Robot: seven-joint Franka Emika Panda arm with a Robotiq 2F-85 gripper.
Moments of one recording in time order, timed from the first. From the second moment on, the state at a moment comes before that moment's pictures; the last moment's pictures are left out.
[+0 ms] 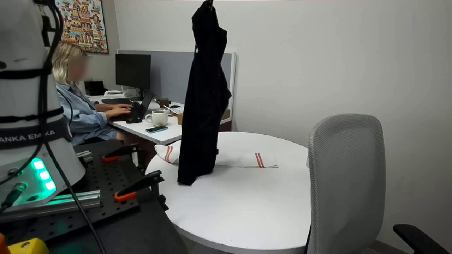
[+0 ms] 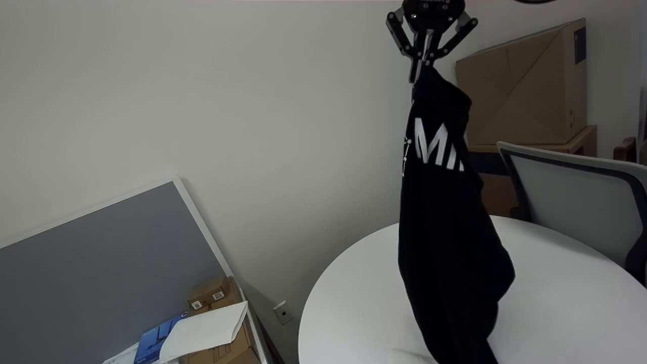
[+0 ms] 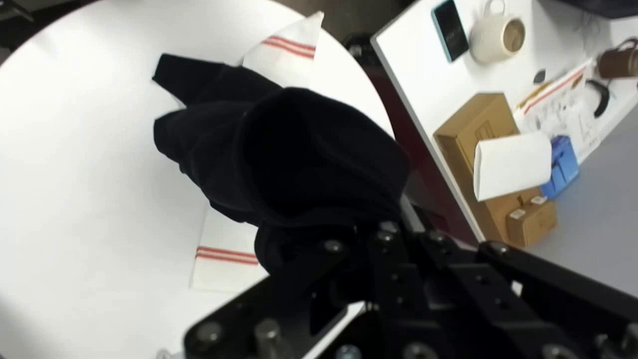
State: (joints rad) arm -0.01 -0.31 -0.04 -2.02 0.40 1.72 0.23
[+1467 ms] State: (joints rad) arm -0.19 -0.12 -0.14 -2.13 0.21 1.83 0.27
